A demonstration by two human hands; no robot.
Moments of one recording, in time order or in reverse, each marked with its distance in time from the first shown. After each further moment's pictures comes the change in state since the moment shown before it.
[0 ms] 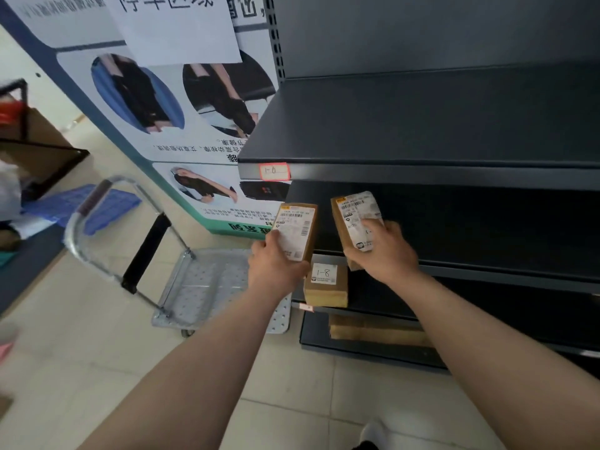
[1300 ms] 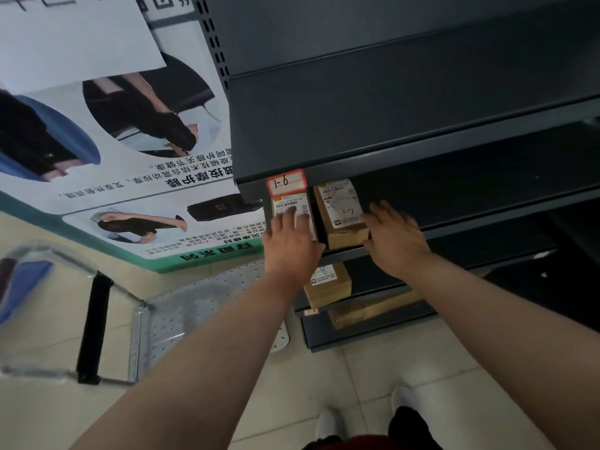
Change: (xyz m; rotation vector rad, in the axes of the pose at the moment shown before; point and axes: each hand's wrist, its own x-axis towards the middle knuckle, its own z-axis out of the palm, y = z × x) left_hand 0.082 0.000 -0.015 0.413 -0.047 0.735; right_hand 0.007 -0.033 0.039 -0.440 0.105 0.095
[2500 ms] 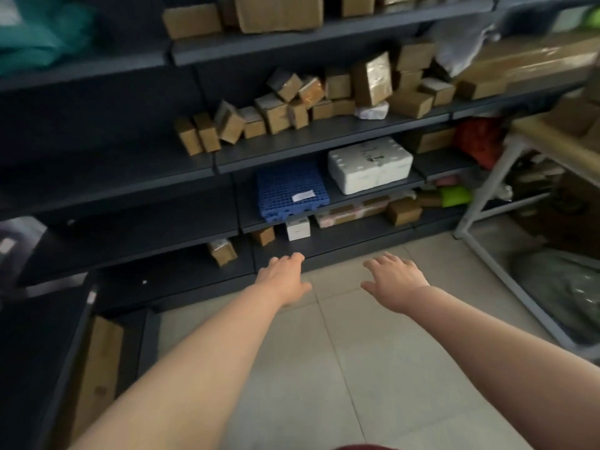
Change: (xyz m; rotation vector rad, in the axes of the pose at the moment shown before) left_hand -0.498 0.528 0.061 0.238 -0.663 1.594; right_hand -0.798 0.154 0.065 0.298 -0.062 1.574
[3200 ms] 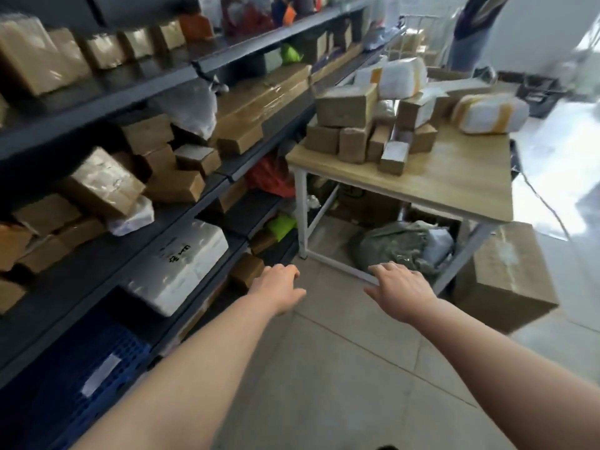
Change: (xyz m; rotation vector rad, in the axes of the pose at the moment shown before) left_hand 0.321 0.355 -0.042 0.258 -0.172 0.688; right_hand 0.042 0.328 -0.050 0.238 0.130 0.838
